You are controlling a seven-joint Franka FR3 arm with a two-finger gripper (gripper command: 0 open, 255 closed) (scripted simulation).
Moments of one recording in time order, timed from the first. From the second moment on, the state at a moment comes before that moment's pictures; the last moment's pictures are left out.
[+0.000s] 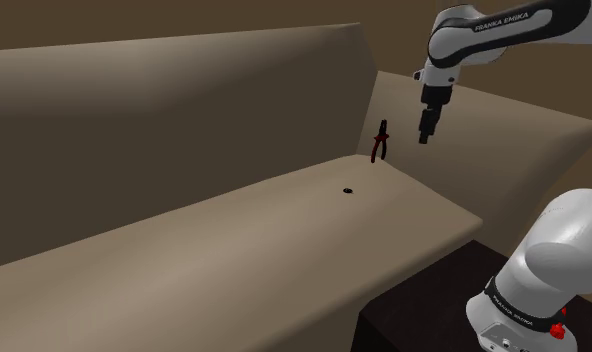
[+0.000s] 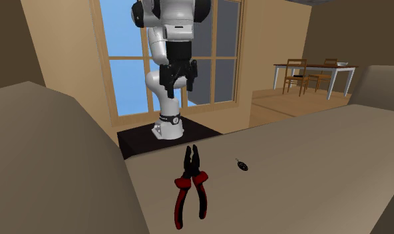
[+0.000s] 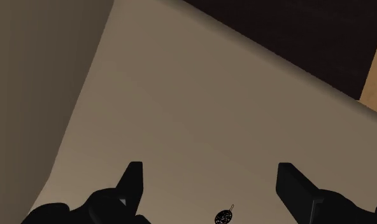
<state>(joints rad) -0.02 -0.40 -0.37 -2.27 -0.11 1.78 -0.57</state>
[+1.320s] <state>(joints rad) -0.22 0.50 -0.52 -1.44 0.48 1.71 -1.35</state>
